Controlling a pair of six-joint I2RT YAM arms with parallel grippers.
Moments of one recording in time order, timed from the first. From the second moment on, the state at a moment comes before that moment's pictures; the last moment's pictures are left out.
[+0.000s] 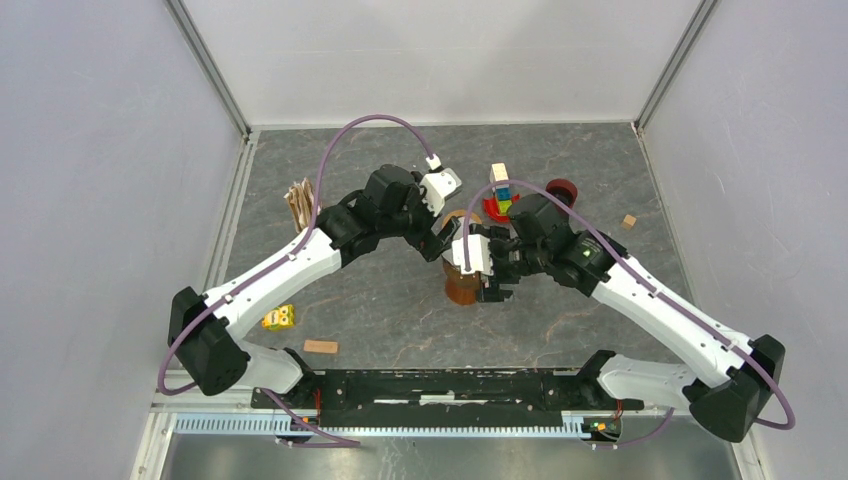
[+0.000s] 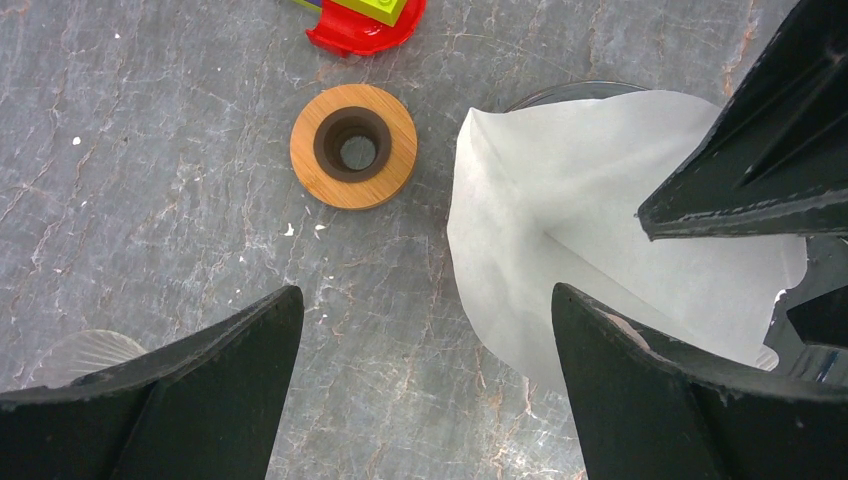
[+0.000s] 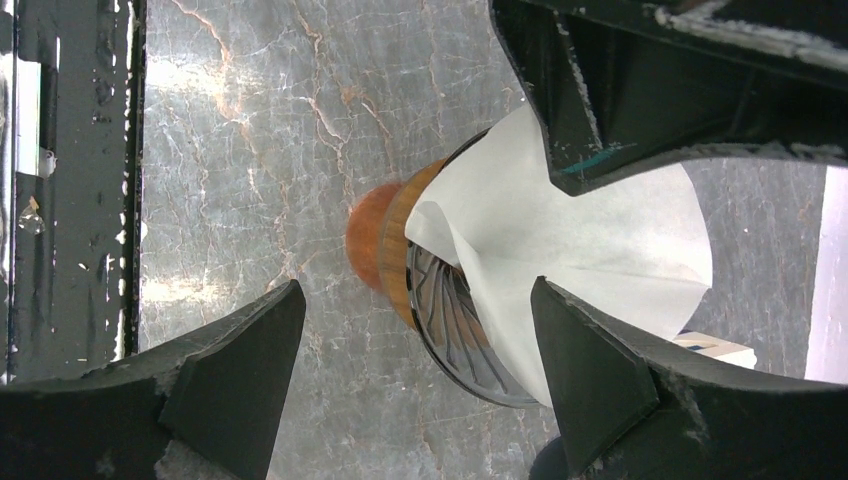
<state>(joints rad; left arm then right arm) -0.76 1.38 1.23 -0.43 0.17 0.16 0.75 1.13 1.08 -0.74 -0.44 -0.84</state>
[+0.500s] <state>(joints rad) -0.76 1.36 1.31 -0.44 0.15 0.16 0.67 1.06 1.06 -0.73 -0.49 -0.81</state>
